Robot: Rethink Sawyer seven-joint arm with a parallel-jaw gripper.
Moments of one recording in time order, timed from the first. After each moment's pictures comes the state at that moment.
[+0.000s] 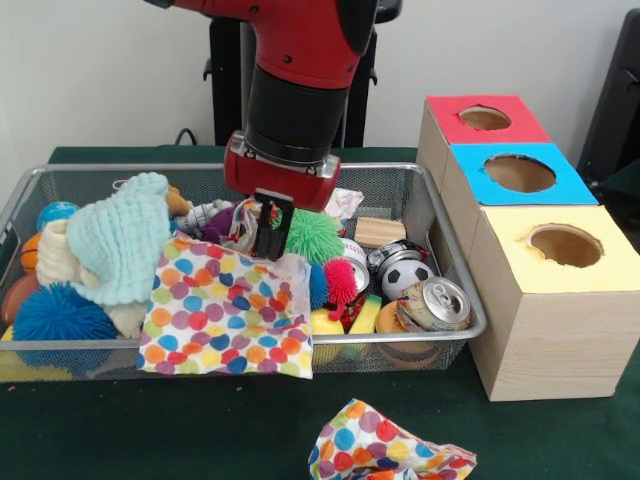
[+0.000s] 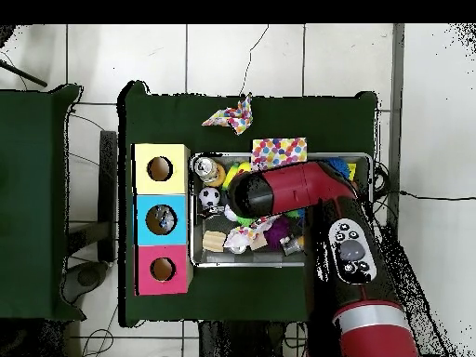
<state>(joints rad) -0.38 -0.59 0.23 1.47 -0.62 0.65 2.14</state>
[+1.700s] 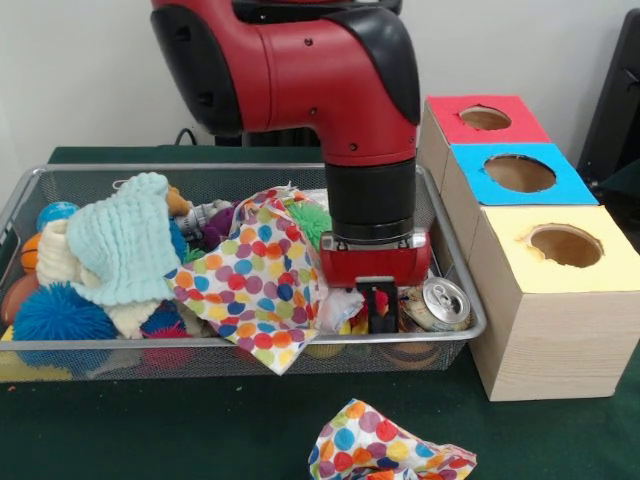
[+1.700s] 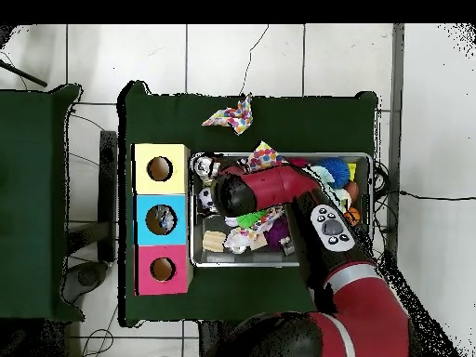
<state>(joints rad) -0.46 -0.41 0.41 1.48 -0.63 0.29 2.14</state>
